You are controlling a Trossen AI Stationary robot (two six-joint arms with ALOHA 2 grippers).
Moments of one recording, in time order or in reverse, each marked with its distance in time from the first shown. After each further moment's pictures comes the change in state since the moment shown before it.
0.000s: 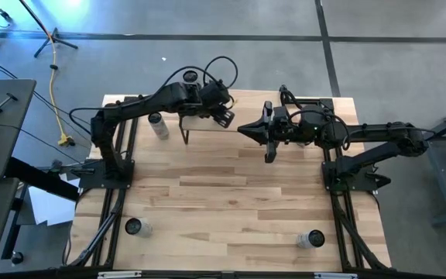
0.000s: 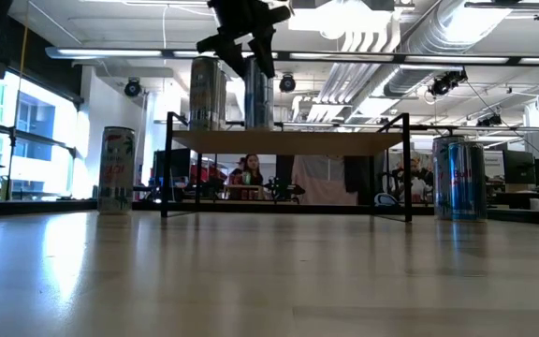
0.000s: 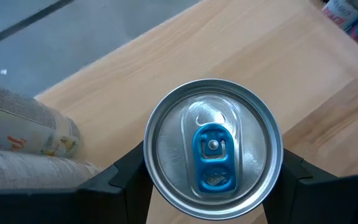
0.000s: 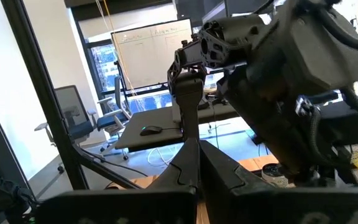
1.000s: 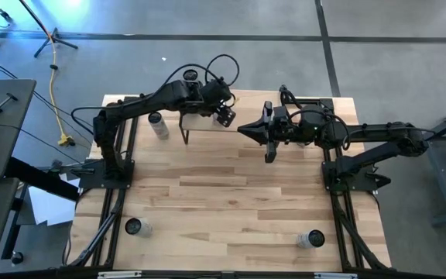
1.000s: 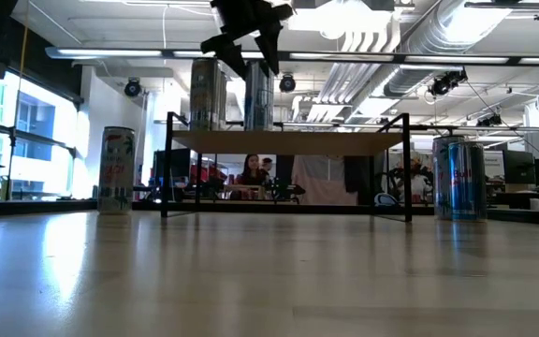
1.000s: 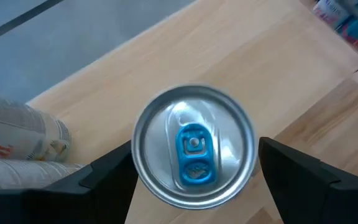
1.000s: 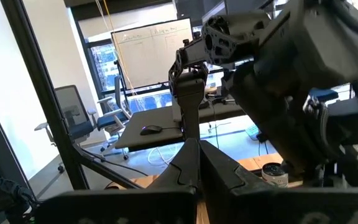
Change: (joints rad) left arm 0.007 0.023 0.055 -0.018 0.036 0.032; right arm 0.000 0.000 0.000 -0.003 0.000 0.001
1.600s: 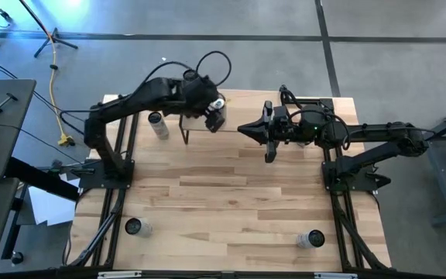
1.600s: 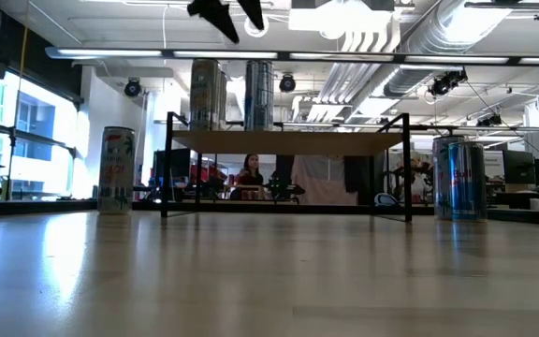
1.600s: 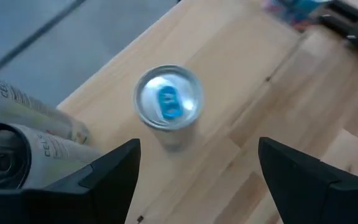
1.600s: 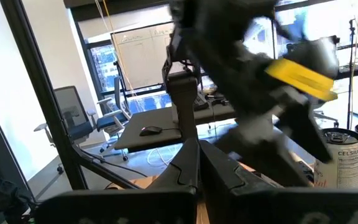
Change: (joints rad) left arm -0.099 -0.105 0.097 -0.153 -0.009 0.121; right arm -0.003 0.000 0.000 0.004 0.000 -0.001
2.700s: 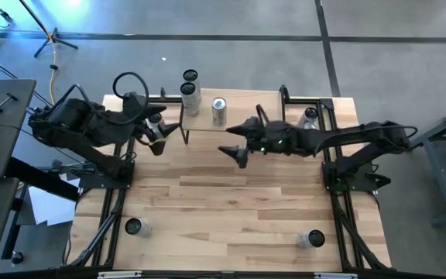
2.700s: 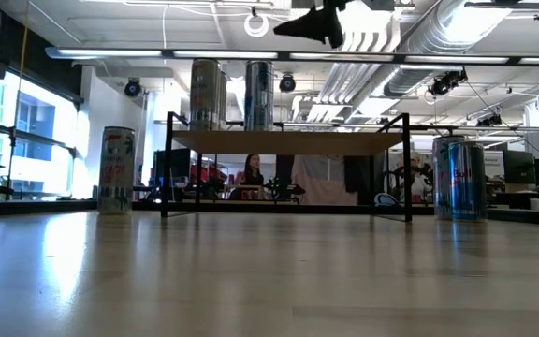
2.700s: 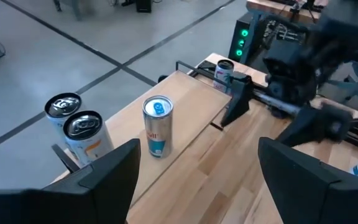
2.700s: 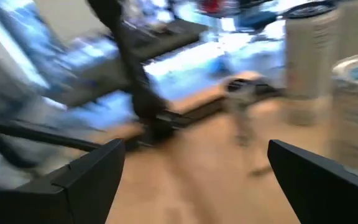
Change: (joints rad) left arm -0.485 -0.453 -0.196 0.009 -0.447 -0.175; right arm 0.065 0.236 0.055 -0.158 0.294 0.129
